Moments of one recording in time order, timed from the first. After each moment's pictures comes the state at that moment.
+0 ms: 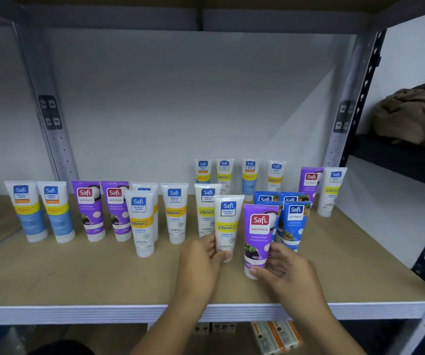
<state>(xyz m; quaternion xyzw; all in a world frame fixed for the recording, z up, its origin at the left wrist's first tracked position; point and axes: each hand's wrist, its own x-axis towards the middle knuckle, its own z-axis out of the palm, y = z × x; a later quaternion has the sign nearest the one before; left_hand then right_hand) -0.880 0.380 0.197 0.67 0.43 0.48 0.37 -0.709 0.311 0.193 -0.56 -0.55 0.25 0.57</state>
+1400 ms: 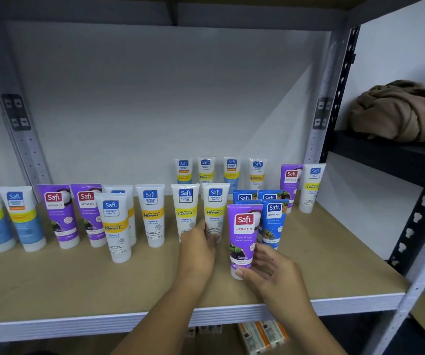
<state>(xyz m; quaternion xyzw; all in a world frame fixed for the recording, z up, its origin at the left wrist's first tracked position) -0.832 0.434 0.175 0.71 0.46 0.48 0.23 -0.697 0.309 0.184 -0.53 -0.53 0.28 0.60</state>
